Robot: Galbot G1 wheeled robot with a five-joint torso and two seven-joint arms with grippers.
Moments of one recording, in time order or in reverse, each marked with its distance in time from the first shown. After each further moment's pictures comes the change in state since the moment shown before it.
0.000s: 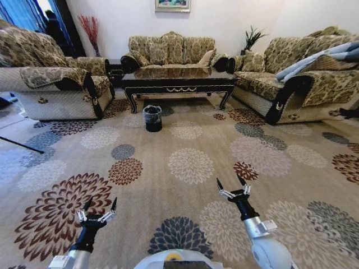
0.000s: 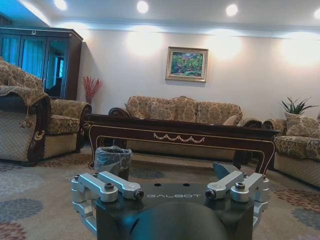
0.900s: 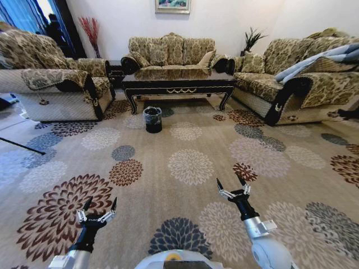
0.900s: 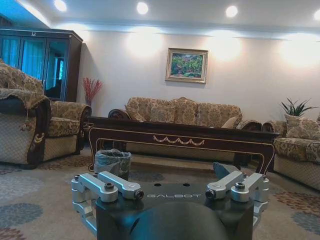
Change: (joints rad) left arm 0.000 0.000 0.000 0.000 0.000 0.000 -0.001; right arm 0.000 0.000 0.000 0.000 0.000 0.000 0.000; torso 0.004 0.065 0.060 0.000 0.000
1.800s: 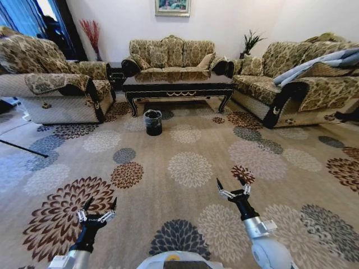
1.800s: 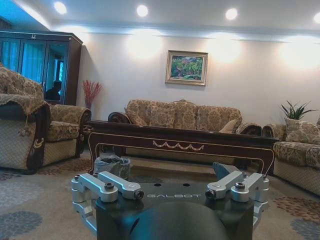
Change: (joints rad) left arm 0.000 0.000 0.000 0.000 0.000 0.000 0.000; right arm 0.000 0.000 0.000 0.000 0.000 0.000 0.000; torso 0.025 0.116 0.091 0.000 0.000
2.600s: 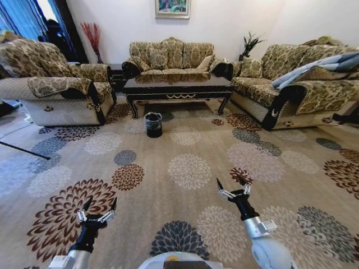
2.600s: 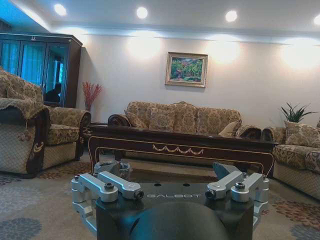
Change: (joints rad) left arm 0.000 0.000 0.000 0.000 0.000 0.000 0.000; right arm 0.000 0.000 0.000 0.000 0.000 0.000 0.000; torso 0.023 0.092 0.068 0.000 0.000
